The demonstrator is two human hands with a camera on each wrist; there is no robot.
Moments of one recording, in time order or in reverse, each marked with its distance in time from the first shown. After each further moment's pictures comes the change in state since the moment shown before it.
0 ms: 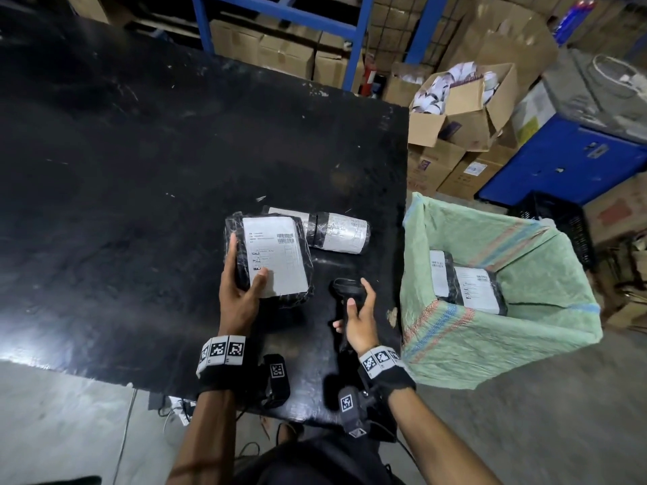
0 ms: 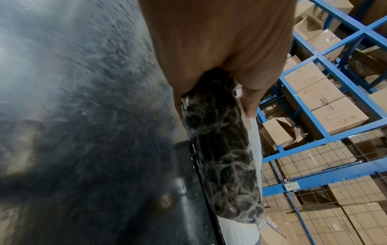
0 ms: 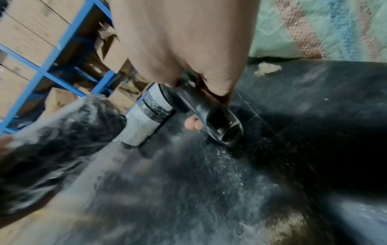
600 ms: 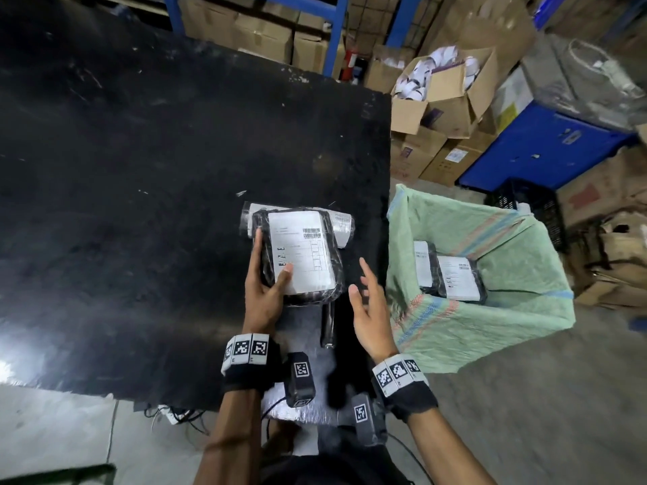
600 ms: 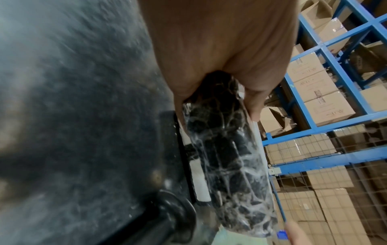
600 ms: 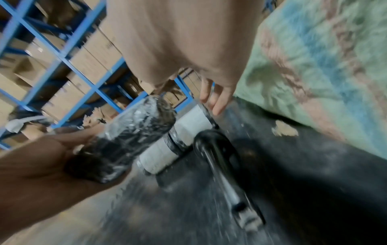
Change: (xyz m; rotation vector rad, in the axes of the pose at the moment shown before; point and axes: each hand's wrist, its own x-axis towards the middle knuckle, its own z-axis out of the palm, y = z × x) left_hand -0.008 0.006 0.060 -0.103 -0.167 -0.057; right_hand -0.018 -0.030 -0.045 -0.211 0.045 -0.292
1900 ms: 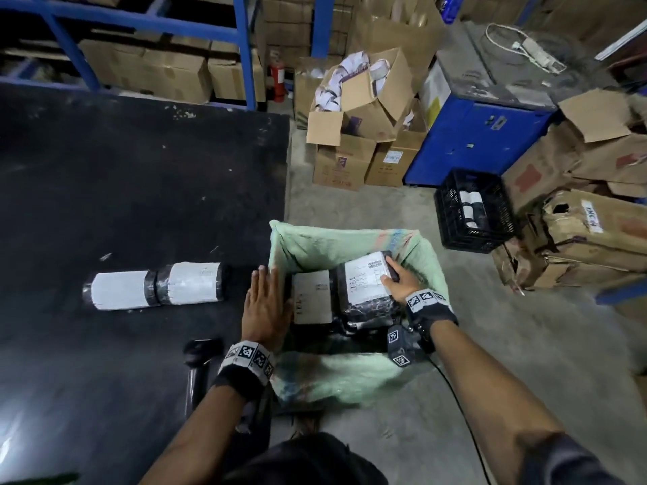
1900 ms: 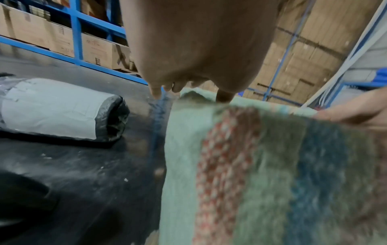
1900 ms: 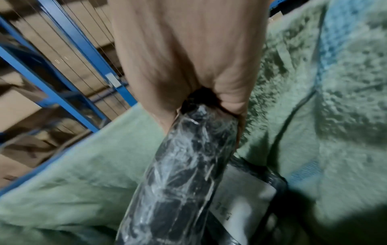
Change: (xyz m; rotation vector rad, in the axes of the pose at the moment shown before) left_hand 0.051 -0.092 0.283 1.304 -0.356 0.030; right_hand 0.199 0.159 -0.333 -0.170 -0.153 0.436
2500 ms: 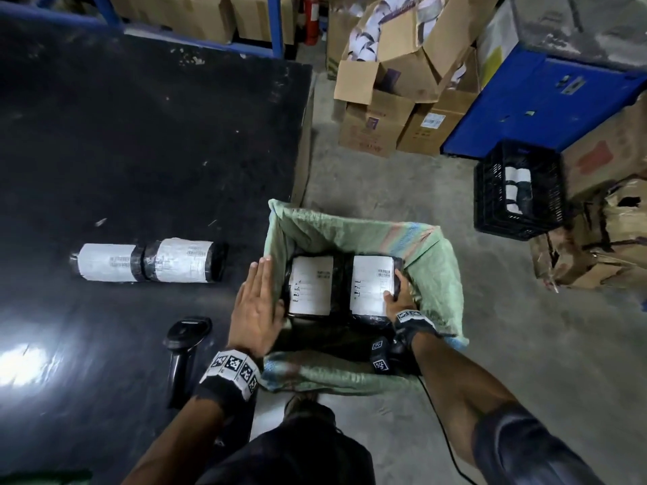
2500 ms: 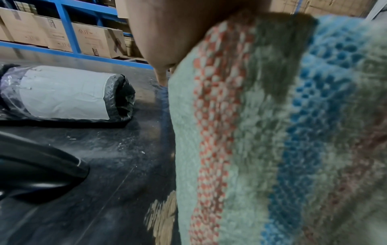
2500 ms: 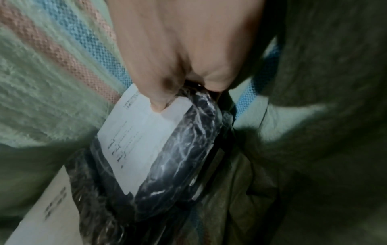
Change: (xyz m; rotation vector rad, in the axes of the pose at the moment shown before) left_hand -0.002 0.001 0.022 0.042 0.015 -0.027; right_hand 0.075 0.092 0.063 0.080 0.083 0.079
